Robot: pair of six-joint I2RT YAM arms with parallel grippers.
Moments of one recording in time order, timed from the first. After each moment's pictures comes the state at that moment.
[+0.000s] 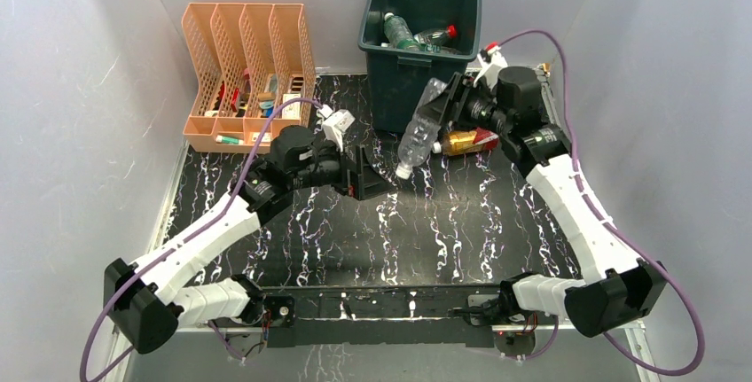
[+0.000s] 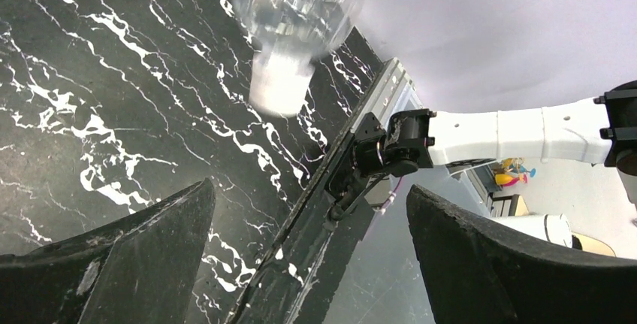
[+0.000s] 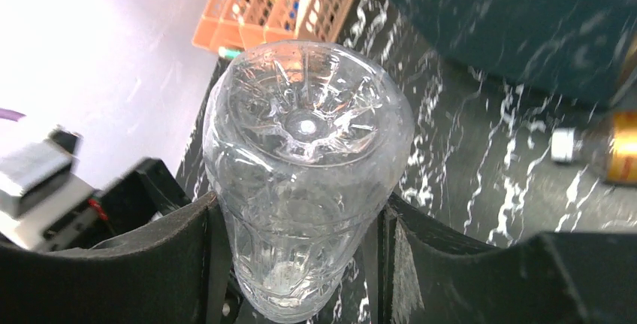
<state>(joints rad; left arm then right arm) -0.70 1.14 0.97 -0.18 0.51 -0.59 0.37 1.22 1.27 -0.40 -0.39 0.59</state>
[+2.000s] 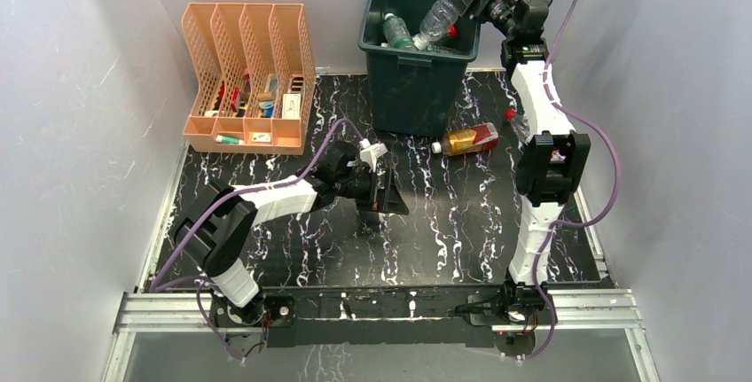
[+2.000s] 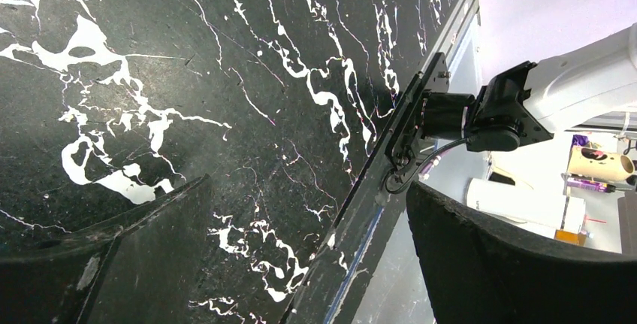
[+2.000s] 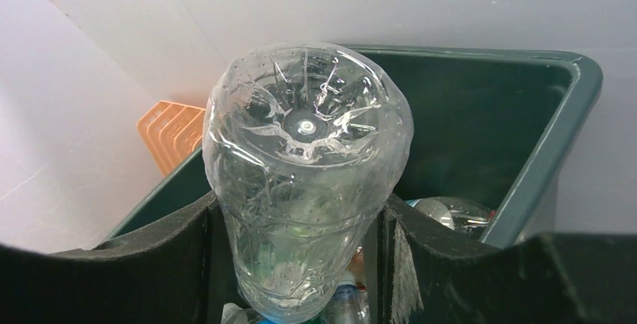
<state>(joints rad) -0.70 1.64 0.86 0.10 0.65 -0.64 0.07 2.14 2.15 0.19 -0.56 0.62</state>
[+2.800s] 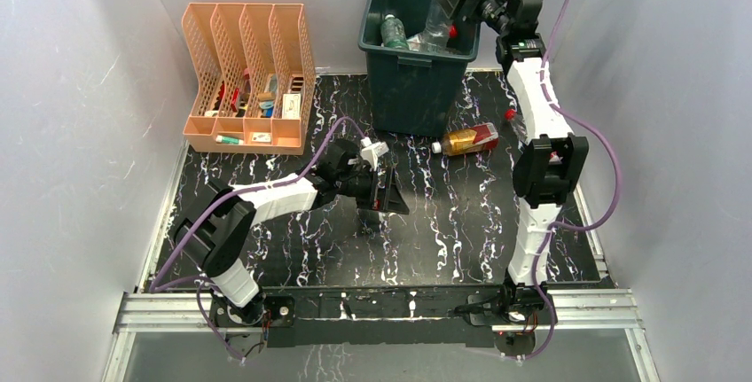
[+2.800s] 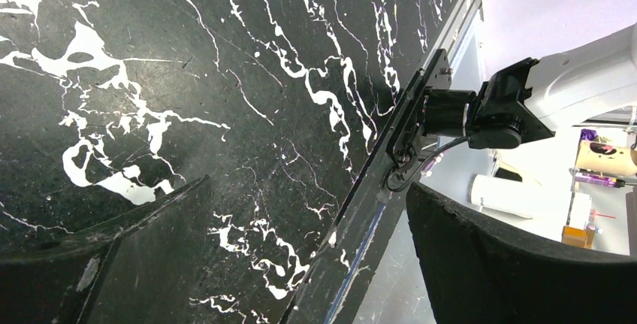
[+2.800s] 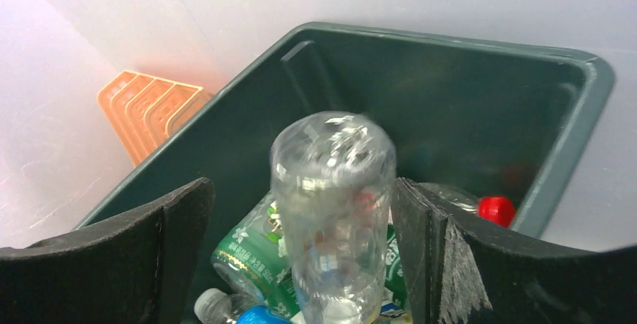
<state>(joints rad) -0.70 1.64 0.89 0.07 0.66 -0.62 0.10 2.13 2.21 0.02 -0.51 0.45</state>
